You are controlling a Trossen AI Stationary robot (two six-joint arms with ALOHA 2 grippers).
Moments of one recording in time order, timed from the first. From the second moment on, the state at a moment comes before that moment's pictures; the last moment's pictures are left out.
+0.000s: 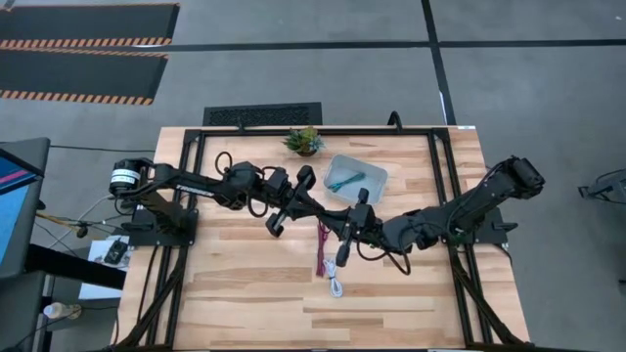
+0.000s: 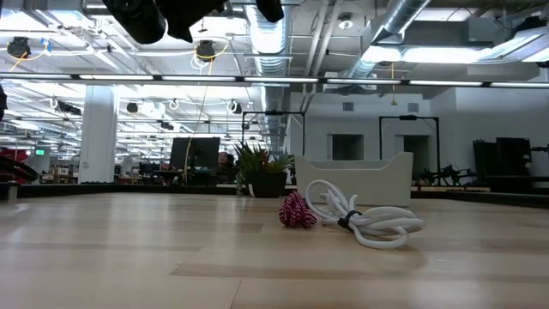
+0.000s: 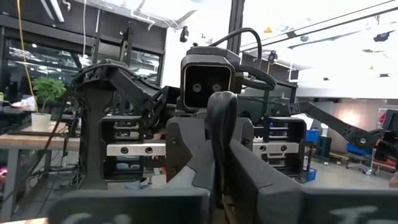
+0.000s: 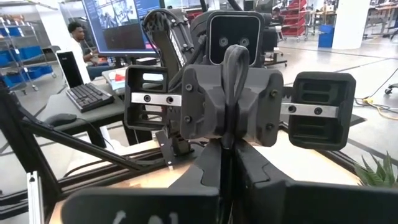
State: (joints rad) left arm 0.07 1.58 0.85 1.13 0.49 -0.31; right arm 0.42 1.48 1.09 0.35 0.79 0.18
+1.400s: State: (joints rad) left arm 0.15 1.72 1.16 0.30 0.09 0.06; right arm 0.61 1.48 1.09 -0.67 0.71 1.29
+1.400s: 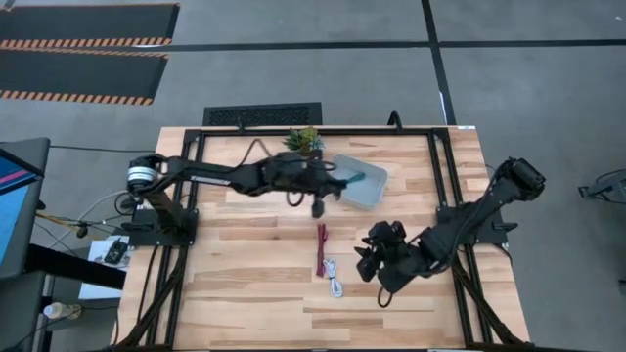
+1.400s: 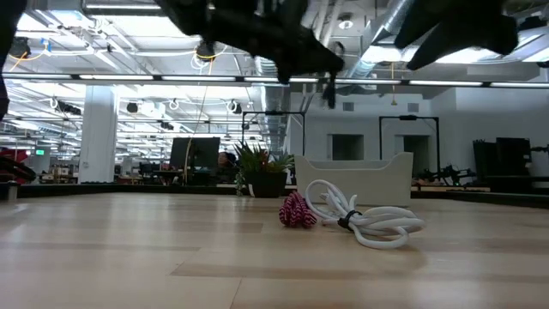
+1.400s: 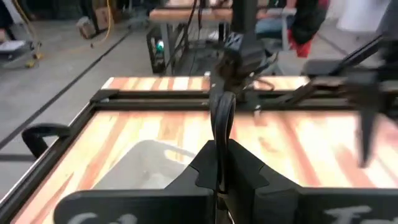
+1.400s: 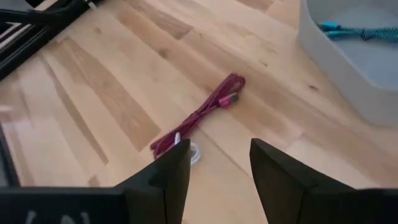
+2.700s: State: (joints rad) left arm 0.20 2.39 1.78 -0.08 -0.07 0.13; right arm 0.71 1.48 1.09 -0.71 0.73 1.44
